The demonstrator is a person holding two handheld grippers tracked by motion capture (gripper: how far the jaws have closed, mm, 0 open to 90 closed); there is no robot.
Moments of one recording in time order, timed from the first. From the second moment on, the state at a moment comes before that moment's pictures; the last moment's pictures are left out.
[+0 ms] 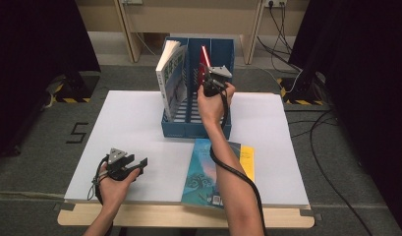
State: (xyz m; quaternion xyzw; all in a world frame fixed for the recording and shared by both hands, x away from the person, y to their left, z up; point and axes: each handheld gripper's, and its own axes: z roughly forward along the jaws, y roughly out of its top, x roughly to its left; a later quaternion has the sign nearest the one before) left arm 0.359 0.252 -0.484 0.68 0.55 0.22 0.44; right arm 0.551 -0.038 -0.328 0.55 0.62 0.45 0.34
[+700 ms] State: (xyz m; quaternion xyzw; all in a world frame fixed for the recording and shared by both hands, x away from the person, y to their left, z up) left arm 0.359 0.252 -0.484 0.68 0.55 0.22 0.44; right arm 0.565 -0.033 -0.337 0.57 0.61 0.43 0.35
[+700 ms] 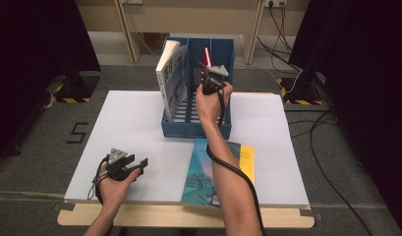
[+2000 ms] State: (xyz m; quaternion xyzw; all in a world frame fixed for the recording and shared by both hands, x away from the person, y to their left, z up) left arm 0.359 0.253 -0.484 0.68 0.55 0.22 0.44; right arm 0.561 -0.029 -0.340 0.56 0.59 0.44 0.37
